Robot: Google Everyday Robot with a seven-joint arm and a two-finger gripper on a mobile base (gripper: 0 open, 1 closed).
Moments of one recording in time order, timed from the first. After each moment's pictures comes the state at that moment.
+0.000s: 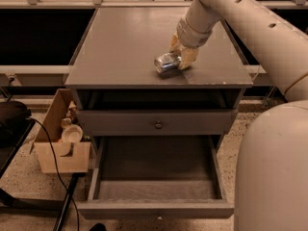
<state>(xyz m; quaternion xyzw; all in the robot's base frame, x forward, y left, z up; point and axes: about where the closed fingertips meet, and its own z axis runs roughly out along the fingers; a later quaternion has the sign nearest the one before) 0.734 -0.078 0.850 -0.86 0.46 -0.08 0.21</state>
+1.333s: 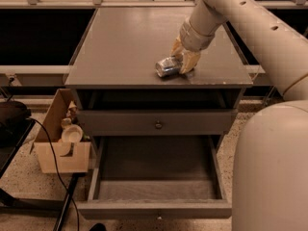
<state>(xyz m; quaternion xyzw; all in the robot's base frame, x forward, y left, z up) 0.724 -0.086 0.837 -0.85 0.47 -0.03 0.21</state>
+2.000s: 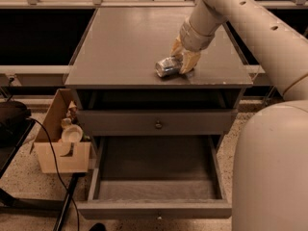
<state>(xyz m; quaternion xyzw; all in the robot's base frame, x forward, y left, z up) 0.724 -0.086 0.837 -0.85 0.47 -0.03 0.21</state>
